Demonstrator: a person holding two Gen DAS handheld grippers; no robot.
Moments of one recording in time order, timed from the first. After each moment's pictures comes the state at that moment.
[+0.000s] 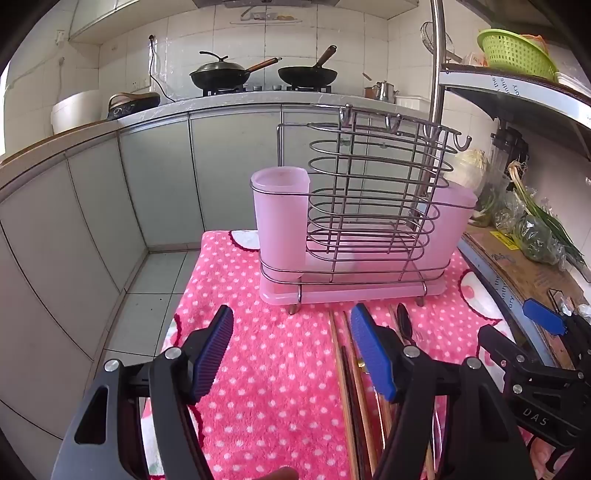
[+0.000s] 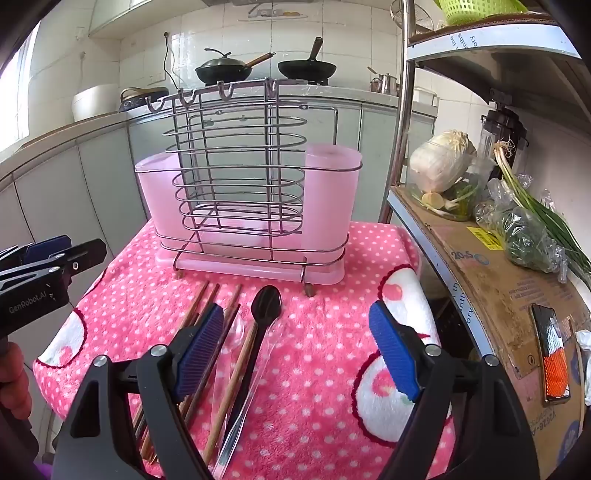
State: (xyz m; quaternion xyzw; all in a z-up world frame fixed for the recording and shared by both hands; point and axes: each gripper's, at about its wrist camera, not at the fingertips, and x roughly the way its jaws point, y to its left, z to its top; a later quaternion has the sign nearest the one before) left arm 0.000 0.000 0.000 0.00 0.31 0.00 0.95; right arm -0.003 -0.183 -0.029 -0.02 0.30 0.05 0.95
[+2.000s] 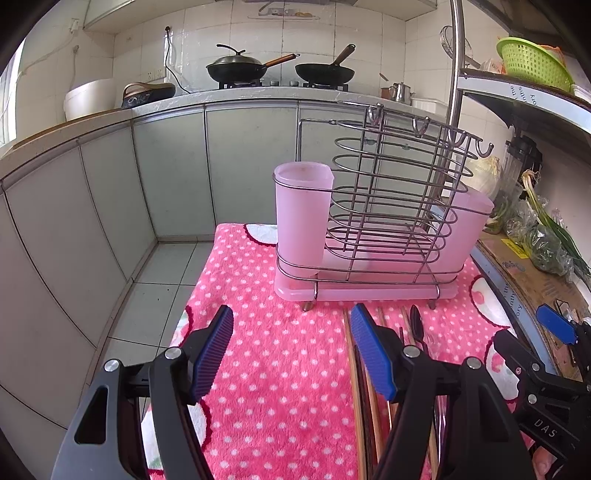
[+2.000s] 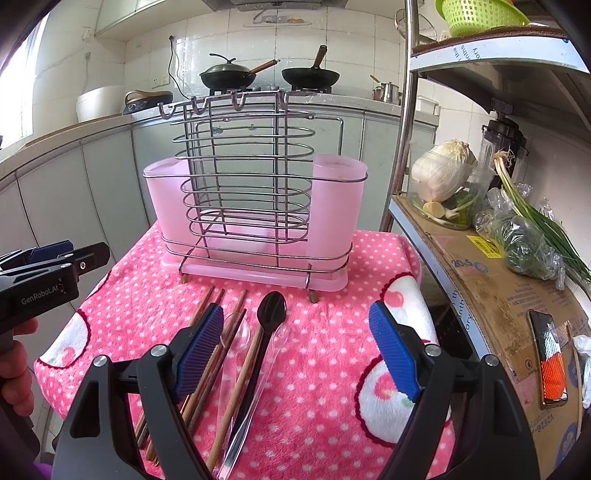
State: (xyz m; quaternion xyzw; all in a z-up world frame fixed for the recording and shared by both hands) left arm 0.002 0.011 -0.003 -0.02 0.31 0.02 0.95; right arm -0.009 -0.180 -0.023 -0.03 0.29 0.06 0.96
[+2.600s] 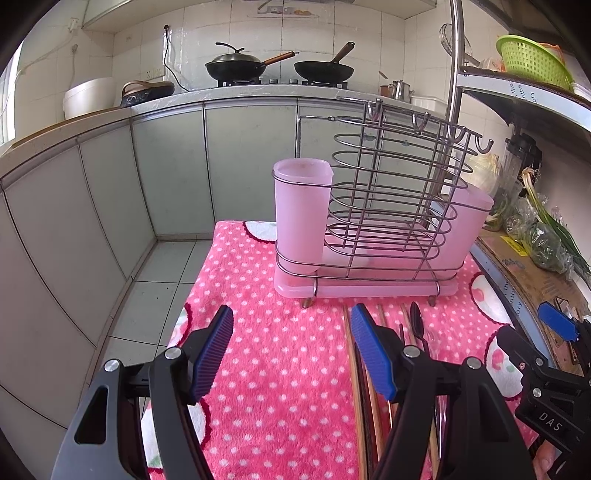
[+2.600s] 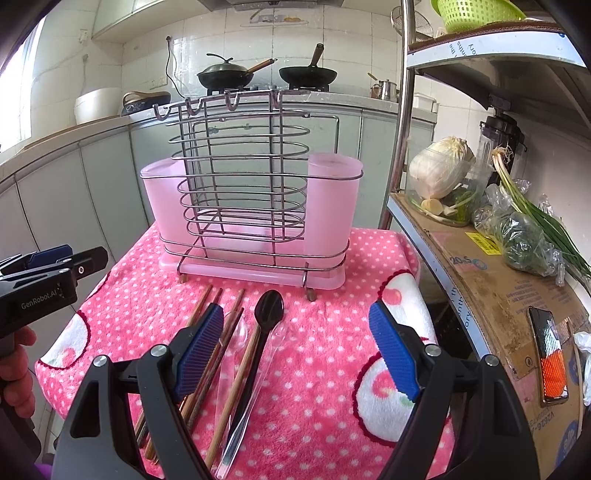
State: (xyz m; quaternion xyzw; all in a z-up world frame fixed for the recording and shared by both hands) left arm 0.002 0.012 -0.005 -0.02 0.32 0.02 0.95; right arm -0.008 -0.183 -0.024 -0.02 0.29 0.05 0.95
